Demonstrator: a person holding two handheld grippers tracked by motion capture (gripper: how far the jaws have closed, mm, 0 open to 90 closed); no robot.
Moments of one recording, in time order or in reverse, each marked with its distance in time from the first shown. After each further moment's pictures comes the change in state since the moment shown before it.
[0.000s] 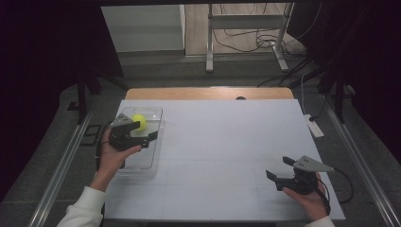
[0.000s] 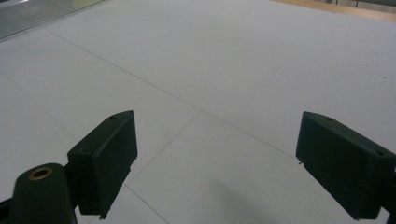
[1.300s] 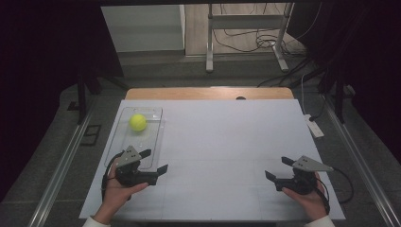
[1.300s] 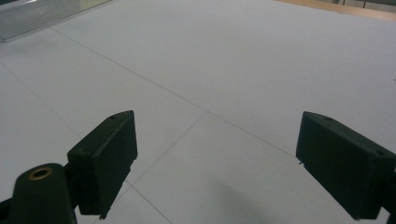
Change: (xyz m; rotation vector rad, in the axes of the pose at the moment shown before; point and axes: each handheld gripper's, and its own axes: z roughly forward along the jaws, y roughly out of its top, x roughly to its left) left arm -0.066 -0.059 -0.020 -0.022 -0.104 0.080; right arm 0.001 0.000 0.002 0.000 0.022 -0.008
